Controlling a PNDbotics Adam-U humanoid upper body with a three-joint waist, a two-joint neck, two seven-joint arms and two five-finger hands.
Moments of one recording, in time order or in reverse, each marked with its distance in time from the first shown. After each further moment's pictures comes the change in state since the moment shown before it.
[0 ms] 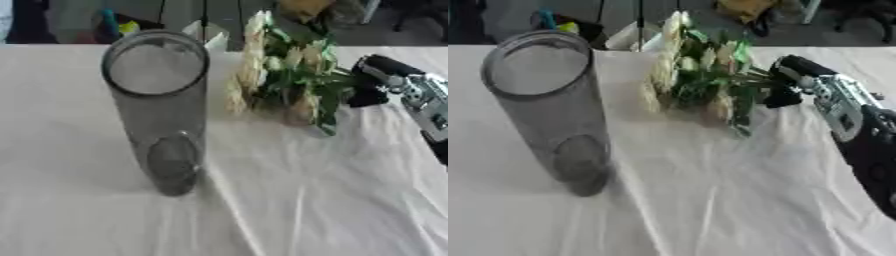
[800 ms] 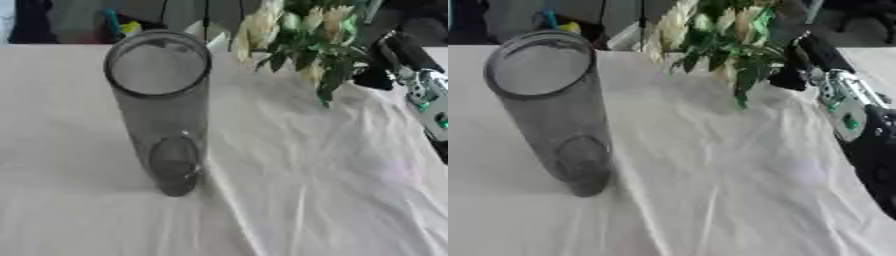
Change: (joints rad) left arm 0.000 0.000 0.000 0.000 0.006 0.002 -0.002; right arm 0.005 0.002 -0.023 -0.064 -0.059 0.134 -0.349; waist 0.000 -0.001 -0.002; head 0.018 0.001
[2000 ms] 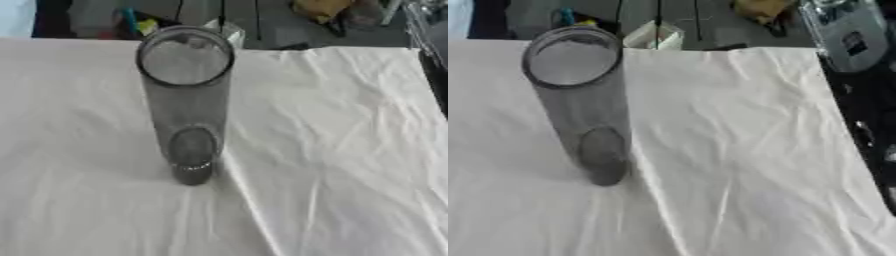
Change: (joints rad) left arm -0.001 0.000 -0.012 0.000 0.016 0.007 -0.015; right arm -0.268 0.179 0.011 -0.331 -0.493 0.217 -0.299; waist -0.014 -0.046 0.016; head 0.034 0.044
